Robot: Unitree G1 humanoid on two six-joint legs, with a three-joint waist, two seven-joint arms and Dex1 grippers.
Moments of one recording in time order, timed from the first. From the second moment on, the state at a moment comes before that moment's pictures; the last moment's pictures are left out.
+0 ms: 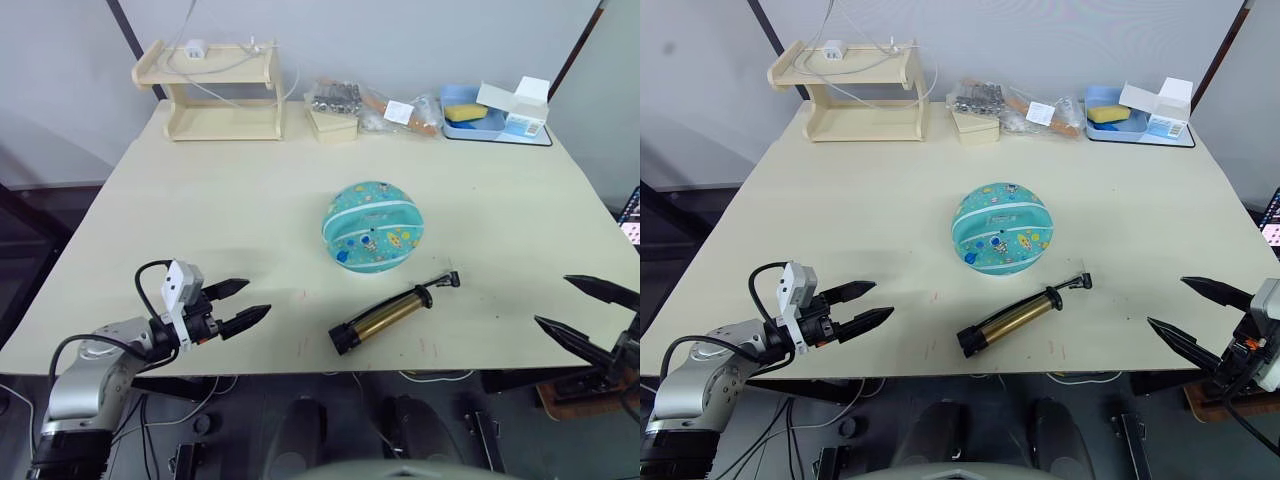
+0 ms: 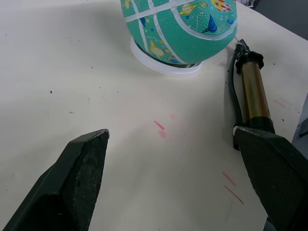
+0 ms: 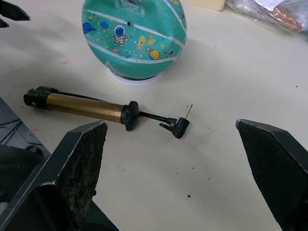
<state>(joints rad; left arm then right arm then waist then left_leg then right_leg) 0.05 0.70 0.23 -0.07 -0.55 0.39 -1.05 0.46 -0.75 -0.69 -0.49 0.68 0.36 1.02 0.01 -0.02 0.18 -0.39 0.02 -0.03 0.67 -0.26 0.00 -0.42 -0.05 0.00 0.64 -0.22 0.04</state>
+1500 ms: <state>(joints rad) -0.65 0.60 -0.49 -0.21 -0.25 0.71 -1.07 0.64 -0.90 -1.07 -0.81 0.95 0.63 1.07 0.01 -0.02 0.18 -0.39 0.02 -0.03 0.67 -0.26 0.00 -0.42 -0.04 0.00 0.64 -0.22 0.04</state>
